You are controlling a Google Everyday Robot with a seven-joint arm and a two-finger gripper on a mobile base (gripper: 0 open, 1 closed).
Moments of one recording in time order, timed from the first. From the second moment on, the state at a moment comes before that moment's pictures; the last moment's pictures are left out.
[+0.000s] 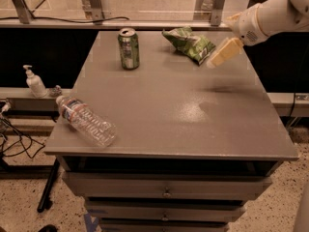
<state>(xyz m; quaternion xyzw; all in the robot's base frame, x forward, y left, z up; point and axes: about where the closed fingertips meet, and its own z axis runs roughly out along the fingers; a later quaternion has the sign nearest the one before) 0.720 -0.204 0.918 -0.53 0.74 0.07 0.41</state>
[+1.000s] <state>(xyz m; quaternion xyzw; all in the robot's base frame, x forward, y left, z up) 0.800 -0.178 0.863 -0.47 0.77 0.11 0.42</state>
